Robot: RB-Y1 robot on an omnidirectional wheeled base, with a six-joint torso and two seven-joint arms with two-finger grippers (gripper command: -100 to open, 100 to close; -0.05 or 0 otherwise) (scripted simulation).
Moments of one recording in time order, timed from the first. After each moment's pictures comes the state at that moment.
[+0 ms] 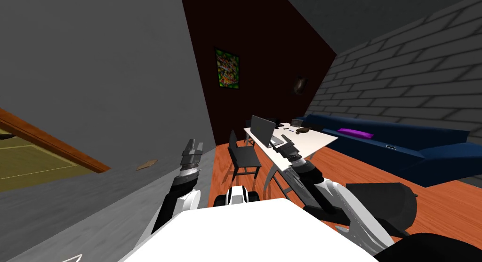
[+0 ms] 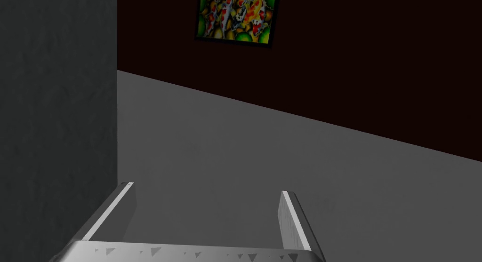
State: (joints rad) left arm 0.51 0.00 -0.06 -2.21 0.03 -0.48 -0.06; right arm 0.49 -0.30 -0.38 -2.30 0.90 -0.51 0.46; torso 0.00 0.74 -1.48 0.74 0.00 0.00
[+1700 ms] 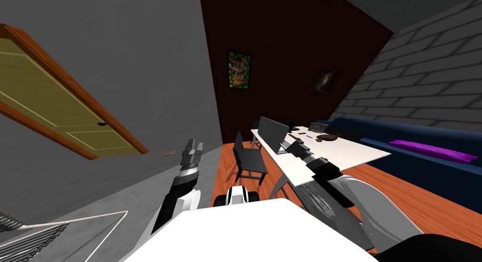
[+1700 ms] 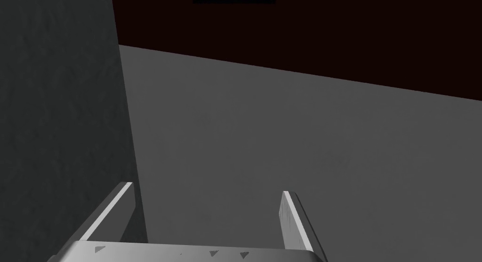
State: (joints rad) left arm 0.51 0.00 -0.06 -2.21 0.03 -0.48 -0.06; right arm 0.45 -0.42 -0.62 -2.21 1.34 -0.56 0.73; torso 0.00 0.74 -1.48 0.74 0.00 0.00
